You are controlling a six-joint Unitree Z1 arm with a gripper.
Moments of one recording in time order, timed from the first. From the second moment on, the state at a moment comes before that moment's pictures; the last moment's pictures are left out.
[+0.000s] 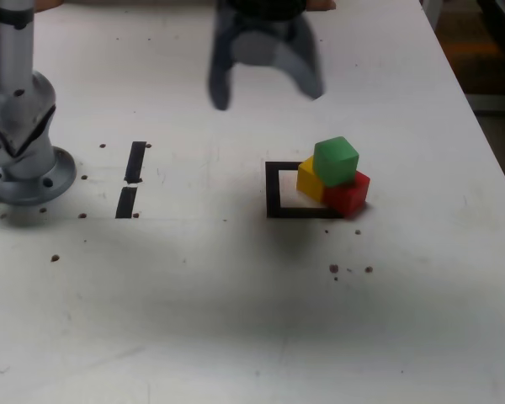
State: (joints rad) arm -0.18 1.90 -1.75 1.62 0.14 -0.20
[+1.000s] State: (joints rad) arm -0.11 2.16 -1.96 1.59 -0.01 -0.47
